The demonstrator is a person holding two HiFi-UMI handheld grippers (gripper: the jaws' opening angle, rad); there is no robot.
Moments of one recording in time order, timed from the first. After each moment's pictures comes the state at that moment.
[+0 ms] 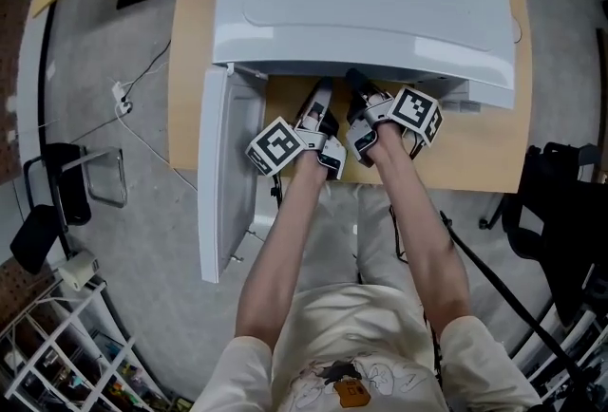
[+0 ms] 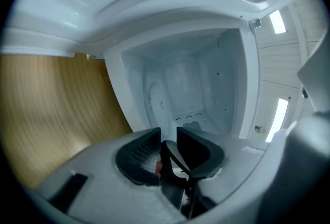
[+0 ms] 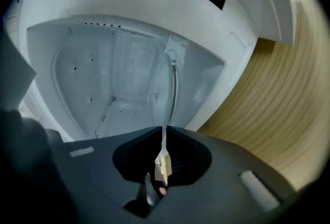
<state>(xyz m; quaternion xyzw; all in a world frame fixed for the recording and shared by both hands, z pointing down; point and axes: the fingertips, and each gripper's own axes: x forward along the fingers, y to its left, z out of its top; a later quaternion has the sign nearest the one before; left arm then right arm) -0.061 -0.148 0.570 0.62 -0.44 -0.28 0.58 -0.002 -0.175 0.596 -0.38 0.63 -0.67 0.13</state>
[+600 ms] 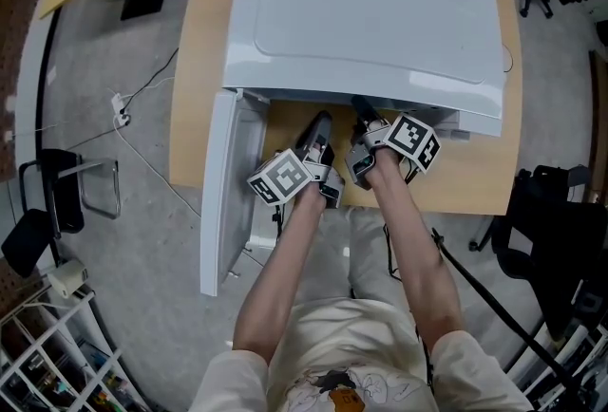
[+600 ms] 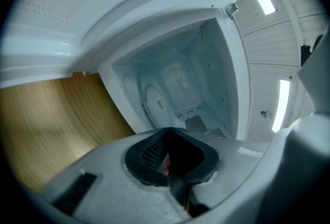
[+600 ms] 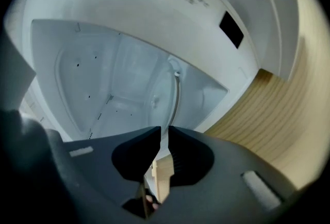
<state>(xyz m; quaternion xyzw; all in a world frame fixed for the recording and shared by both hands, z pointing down) -0.056 -0.129 0.562 0.65 -0.48 -0.22 0.54 0.017 -0.172 0.590 -0.43 0.64 -0.63 0.09</state>
